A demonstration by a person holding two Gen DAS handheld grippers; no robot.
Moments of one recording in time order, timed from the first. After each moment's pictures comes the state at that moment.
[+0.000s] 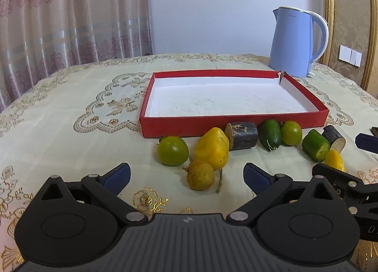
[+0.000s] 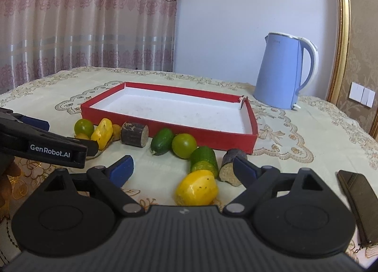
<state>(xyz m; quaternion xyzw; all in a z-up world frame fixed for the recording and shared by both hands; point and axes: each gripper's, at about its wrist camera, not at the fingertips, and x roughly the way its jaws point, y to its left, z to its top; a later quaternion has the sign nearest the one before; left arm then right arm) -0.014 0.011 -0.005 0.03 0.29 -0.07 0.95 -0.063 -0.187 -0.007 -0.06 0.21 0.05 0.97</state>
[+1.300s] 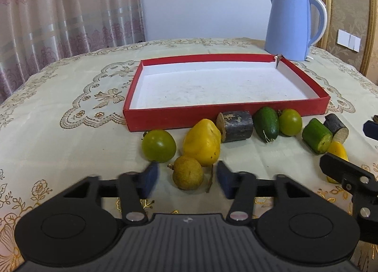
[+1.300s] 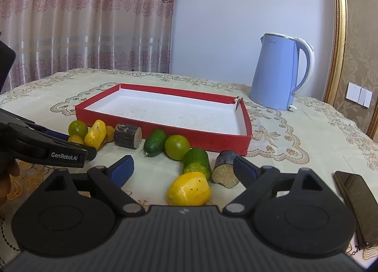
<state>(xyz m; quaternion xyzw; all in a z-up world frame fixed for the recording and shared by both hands) 0.004 -0.001 -0.012 0.05 0.33 -0.07 0.94 -0.064 -0.190 -0.006 -0.06 0.20 0.04 0.98</state>
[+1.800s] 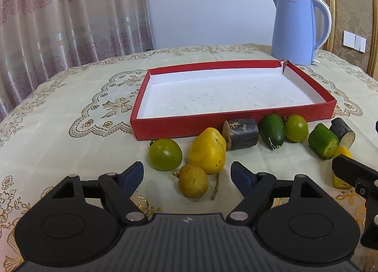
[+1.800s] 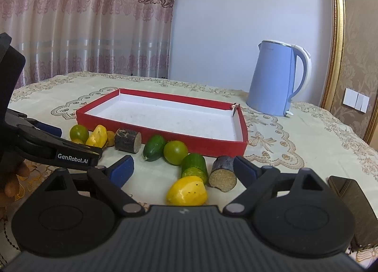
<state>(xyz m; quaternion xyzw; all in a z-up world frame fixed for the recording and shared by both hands) 0.002 -0.005 -0.009 0.06 0.31 -0.05 0.95 -0.071 -0.188 -0.001 -0.07 0.19 0.04 0.98</state>
